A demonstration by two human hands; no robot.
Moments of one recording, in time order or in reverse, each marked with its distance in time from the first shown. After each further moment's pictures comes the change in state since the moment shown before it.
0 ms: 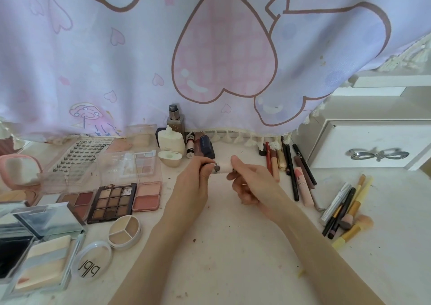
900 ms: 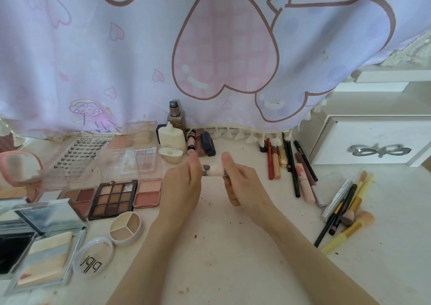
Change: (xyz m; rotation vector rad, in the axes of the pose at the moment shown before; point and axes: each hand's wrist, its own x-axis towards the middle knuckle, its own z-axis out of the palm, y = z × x) left_hand 0.000 -0.002 -0.008 0.143 0.128 -0.154; right_hand -0.007 0.007 0.027 -0.188 0.070 -0.216
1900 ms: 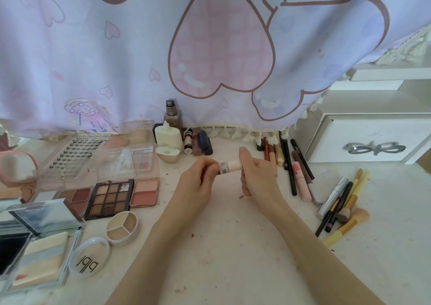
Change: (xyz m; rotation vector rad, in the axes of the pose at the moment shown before) left_hand -0.006 0.007 0.008 -0.191 -0.273 0.036; right_hand 0.014 0.011 -0.019 0.090 0.227 0.048
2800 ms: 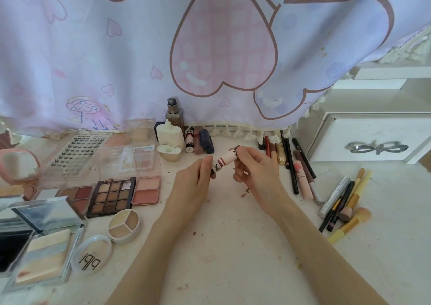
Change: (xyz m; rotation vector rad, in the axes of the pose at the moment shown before) left_hand 0.002 0.003 -0.004 0.058 0.033 -0.183; right_hand 0.002 -0.001 -0.001 0.393 -0.187 -0.049
